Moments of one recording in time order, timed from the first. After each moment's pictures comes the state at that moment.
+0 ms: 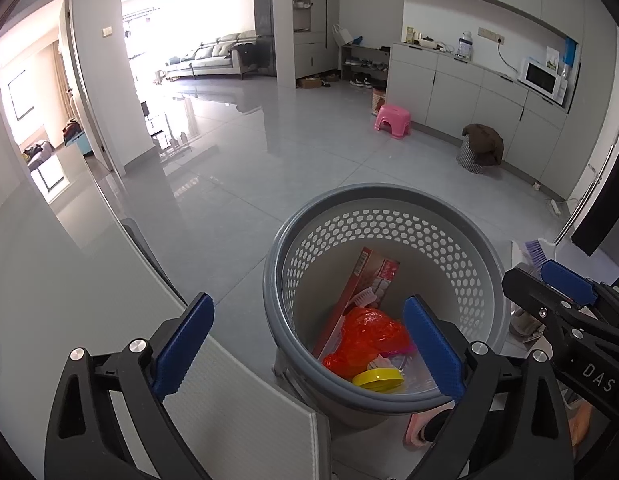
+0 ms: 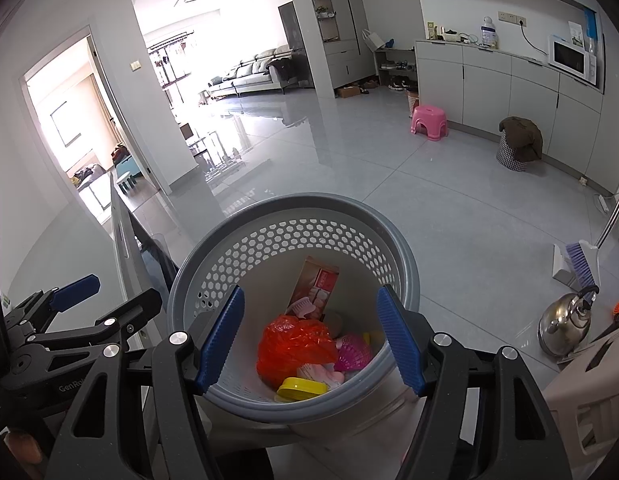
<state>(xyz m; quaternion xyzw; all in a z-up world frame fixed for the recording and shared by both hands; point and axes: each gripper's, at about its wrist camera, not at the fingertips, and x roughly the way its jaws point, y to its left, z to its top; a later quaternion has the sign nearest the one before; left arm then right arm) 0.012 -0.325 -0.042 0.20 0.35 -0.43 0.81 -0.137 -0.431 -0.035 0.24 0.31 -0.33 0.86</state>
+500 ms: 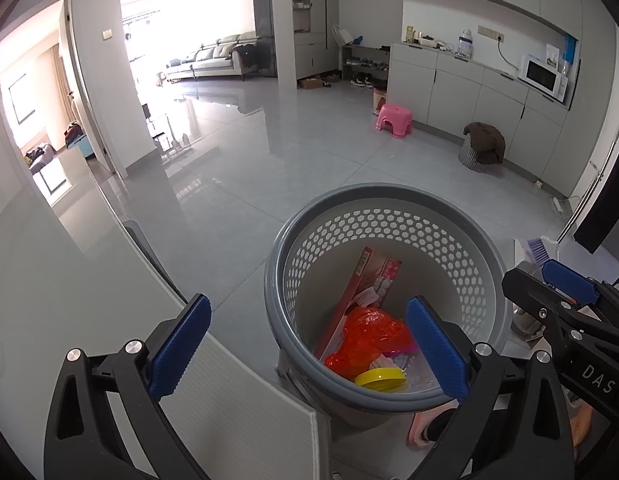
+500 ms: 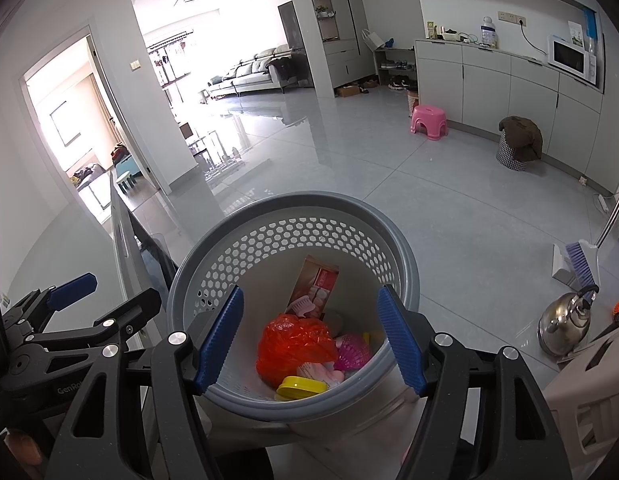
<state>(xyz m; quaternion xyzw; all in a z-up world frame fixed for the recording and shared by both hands) 0.010 -0.328 -0.041 0.20 0.35 -0.43 0.81 -0.138 -0.431 -0.035 0.24 0.31 -0.33 0.86</state>
